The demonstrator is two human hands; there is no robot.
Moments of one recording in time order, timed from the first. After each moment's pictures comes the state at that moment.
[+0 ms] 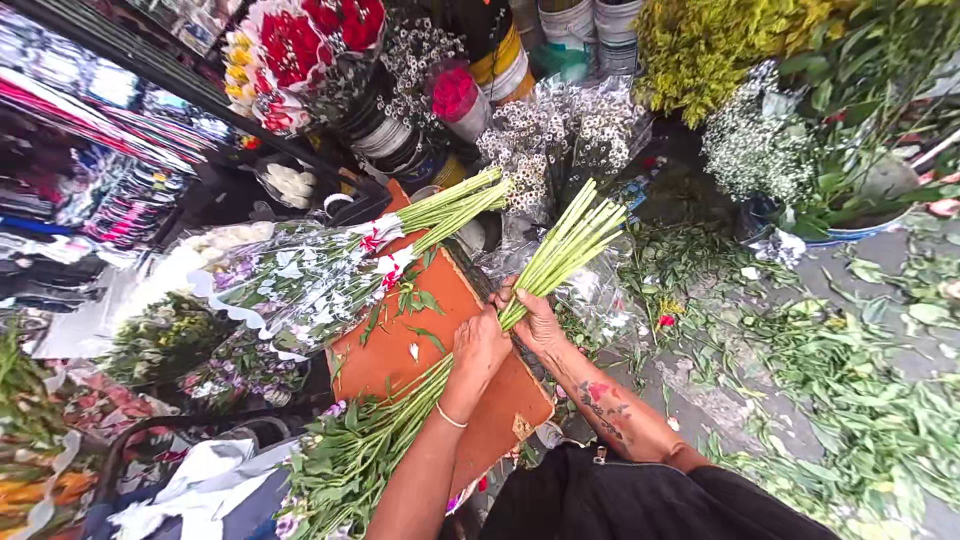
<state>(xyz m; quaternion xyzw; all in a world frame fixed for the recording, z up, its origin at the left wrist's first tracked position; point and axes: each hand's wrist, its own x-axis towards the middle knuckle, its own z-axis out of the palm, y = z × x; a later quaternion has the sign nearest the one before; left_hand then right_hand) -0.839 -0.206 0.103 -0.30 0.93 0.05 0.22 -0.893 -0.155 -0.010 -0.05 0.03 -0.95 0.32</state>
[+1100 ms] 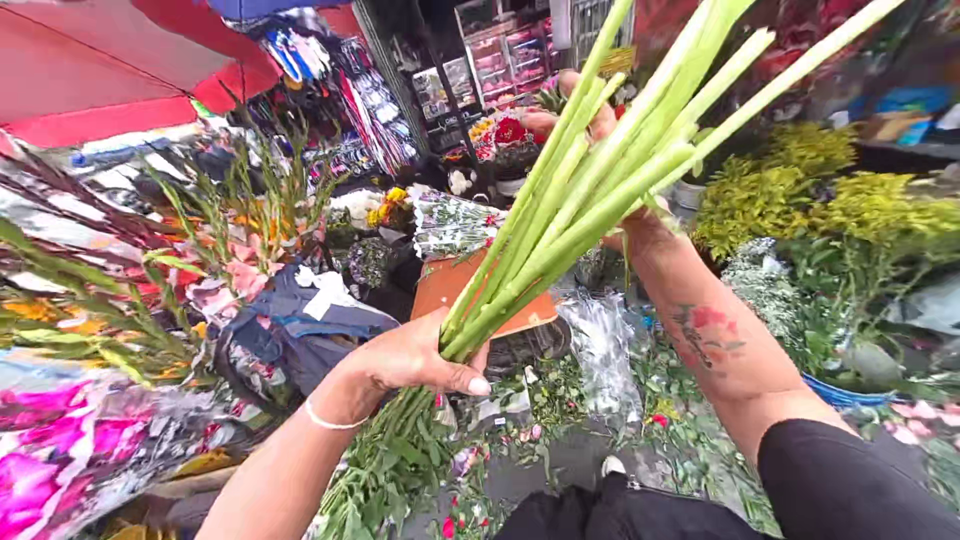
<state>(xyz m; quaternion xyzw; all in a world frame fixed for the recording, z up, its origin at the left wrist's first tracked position) -0.447 0.009 0.346 0.00 0.80 0.60 0.07 -0.746 0.100 0.347 -0.70 0.10 -0.67 0.25</state>
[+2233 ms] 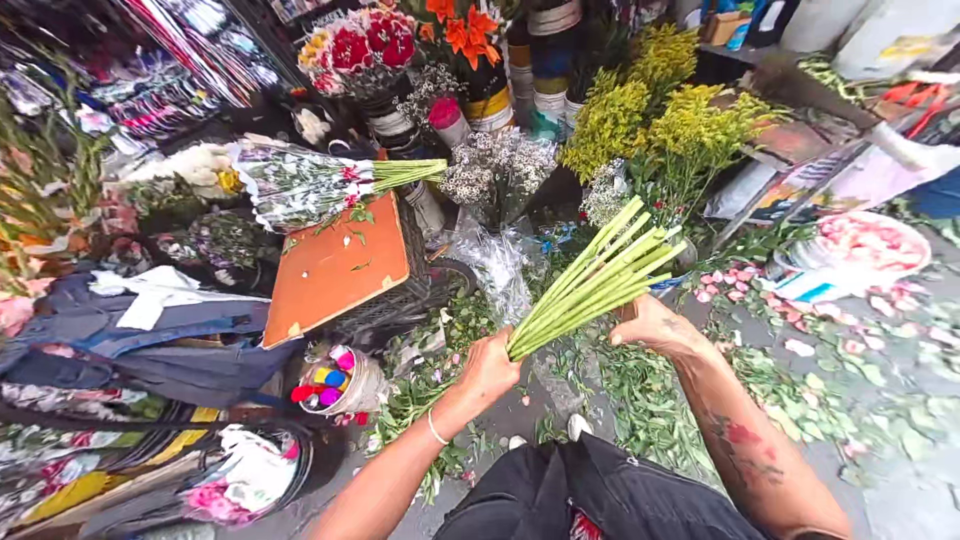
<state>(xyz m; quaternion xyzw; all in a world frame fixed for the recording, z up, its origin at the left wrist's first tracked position) -0.711 0.284 0.132 -0.24 0.92 0.31 0.02 -0.920 0.483 0.126 -0.37 0.63 -0.61 0.32</state>
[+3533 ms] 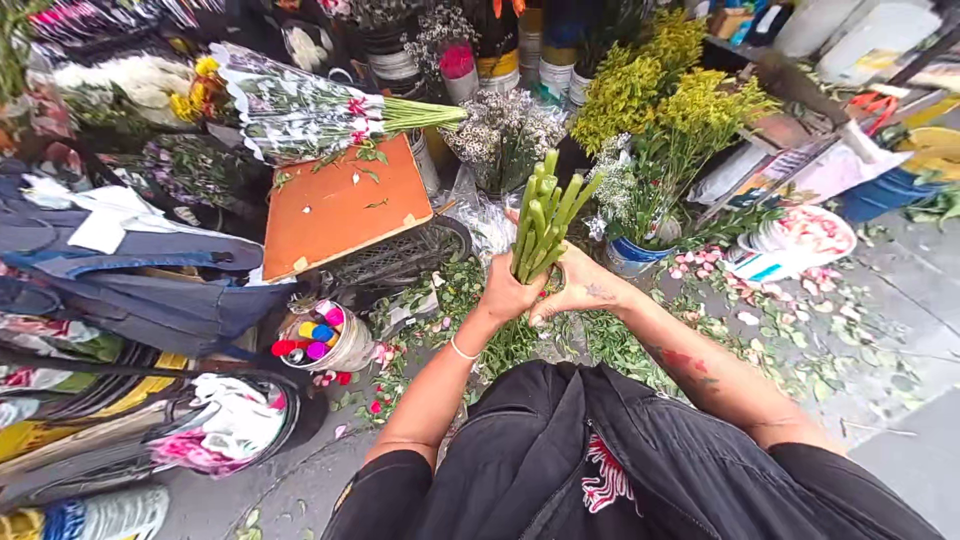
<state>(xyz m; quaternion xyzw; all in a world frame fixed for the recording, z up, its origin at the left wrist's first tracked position) -0.633 0.240 0.137 -0.03 0.75 0.55 -0.36 -0.753 0.354 0.160 -0.62 0.56 -0.51 0.21</state>
